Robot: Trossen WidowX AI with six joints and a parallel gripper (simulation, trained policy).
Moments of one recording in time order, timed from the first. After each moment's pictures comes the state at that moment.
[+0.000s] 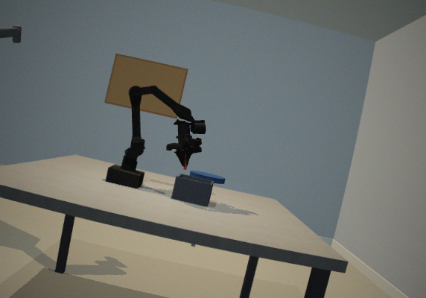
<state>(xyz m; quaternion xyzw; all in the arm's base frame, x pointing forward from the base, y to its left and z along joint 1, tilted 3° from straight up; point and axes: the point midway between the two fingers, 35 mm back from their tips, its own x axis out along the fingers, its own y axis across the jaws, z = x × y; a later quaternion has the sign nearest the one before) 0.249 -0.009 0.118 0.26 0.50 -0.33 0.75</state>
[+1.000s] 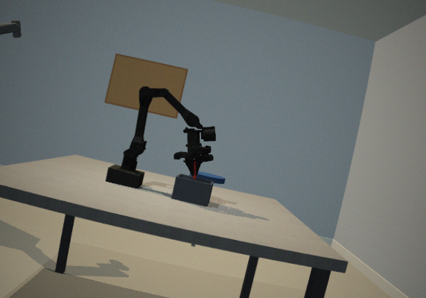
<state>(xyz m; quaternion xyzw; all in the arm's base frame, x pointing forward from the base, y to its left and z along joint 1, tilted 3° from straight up) 0.293 -0.090 0.098 0.32 0.47 -0.39 0.73</state>
